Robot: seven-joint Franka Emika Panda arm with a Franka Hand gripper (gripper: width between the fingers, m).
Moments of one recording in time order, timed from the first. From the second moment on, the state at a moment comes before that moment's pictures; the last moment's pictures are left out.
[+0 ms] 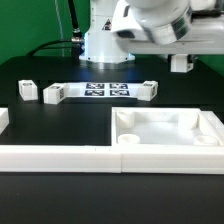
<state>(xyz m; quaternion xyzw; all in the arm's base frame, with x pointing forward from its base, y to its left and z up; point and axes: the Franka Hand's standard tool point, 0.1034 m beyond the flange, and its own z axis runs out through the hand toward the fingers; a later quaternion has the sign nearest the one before) 0.482 0.120 0.098 -0.89 0.22 0.38 0.14</state>
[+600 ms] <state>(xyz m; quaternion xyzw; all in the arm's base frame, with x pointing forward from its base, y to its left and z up) 0.544 0.079 0.136 -0.96 0.17 0.21 0.12</state>
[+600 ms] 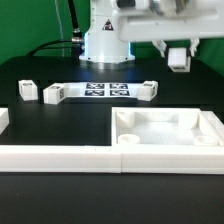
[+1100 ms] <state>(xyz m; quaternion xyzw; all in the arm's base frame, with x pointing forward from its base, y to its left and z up) 0.593 0.070 0.156 -0.98 0.14 0.02 0.10</state>
